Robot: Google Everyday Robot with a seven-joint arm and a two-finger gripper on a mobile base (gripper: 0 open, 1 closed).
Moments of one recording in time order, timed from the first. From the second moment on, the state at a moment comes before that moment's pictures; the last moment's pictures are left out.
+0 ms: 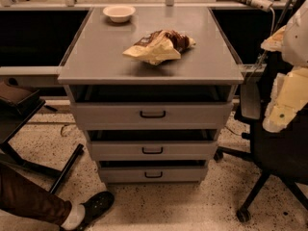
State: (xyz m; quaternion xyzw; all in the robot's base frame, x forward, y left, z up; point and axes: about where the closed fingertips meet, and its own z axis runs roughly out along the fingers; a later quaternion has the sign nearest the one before) arm 0.438 -0.217 0.976 -0.60 0.78 -0.03 0.16
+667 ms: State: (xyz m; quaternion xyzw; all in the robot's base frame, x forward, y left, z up) arm 0.440 -0.216 0.963 -0.60 0.78 -0.03 0.18
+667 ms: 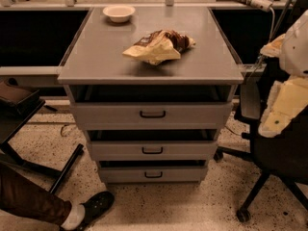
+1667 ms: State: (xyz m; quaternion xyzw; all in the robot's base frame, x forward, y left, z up) arm 0.479 -0.149 0.782 -0.57 0.77 0.10 0.26
